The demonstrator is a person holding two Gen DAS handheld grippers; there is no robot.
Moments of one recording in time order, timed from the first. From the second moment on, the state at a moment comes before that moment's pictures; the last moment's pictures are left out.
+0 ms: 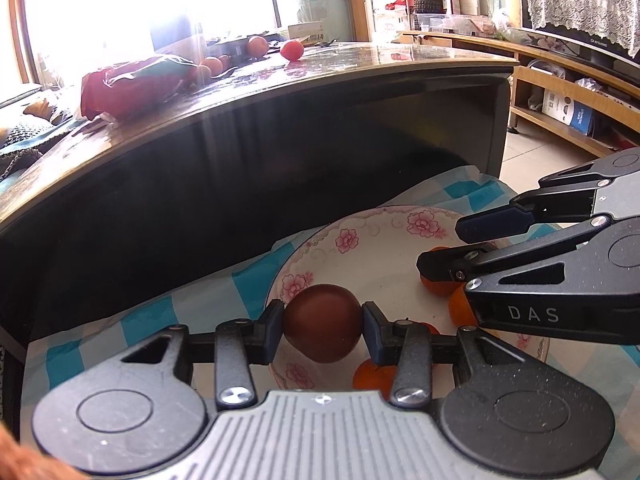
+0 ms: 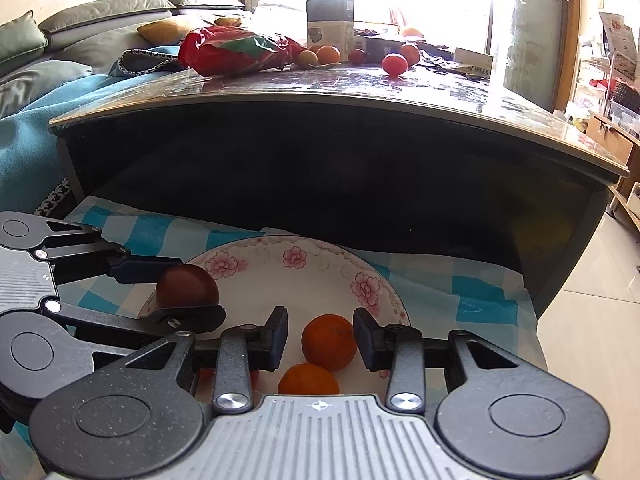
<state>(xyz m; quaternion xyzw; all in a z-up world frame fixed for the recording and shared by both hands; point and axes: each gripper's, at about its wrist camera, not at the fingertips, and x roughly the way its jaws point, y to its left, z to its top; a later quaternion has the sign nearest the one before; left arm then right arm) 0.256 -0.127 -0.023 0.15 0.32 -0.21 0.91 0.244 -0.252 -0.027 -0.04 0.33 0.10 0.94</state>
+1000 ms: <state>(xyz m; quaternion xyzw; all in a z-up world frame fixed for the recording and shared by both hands) 0.257 -0.128 -0.016 0.13 0.33 -0.22 0.91 0.224 -0.247 0.002 -0.03 0.31 0.09 0.94</state>
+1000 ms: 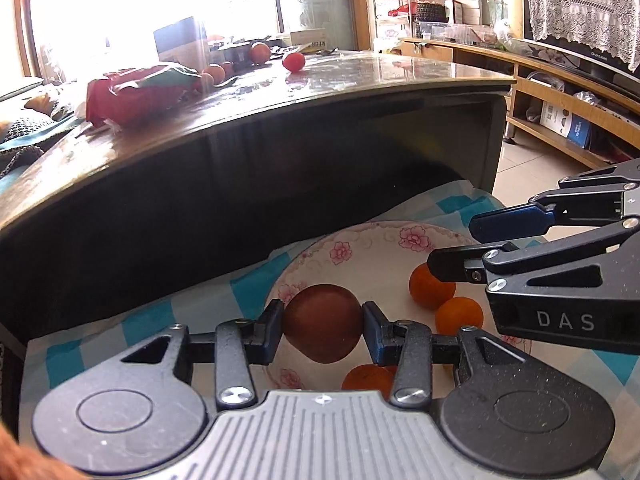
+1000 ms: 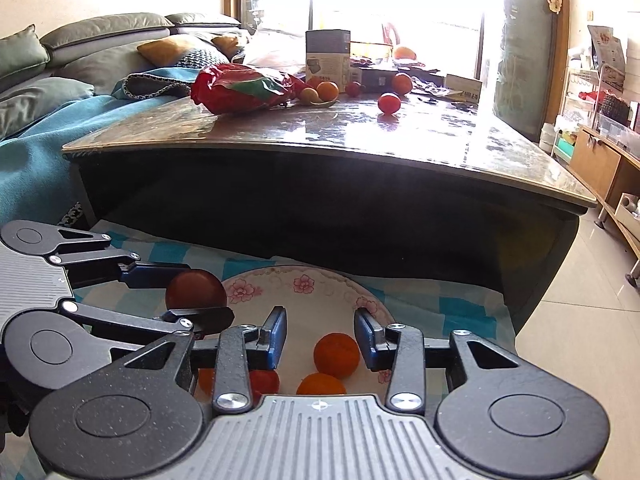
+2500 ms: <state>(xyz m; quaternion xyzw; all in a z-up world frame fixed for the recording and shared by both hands) 0.168 -0.063 0.010 0.14 0.35 -0.19 0.91 0.161 -0.197 0.002 -0.05 0.36 0.12 0.92</state>
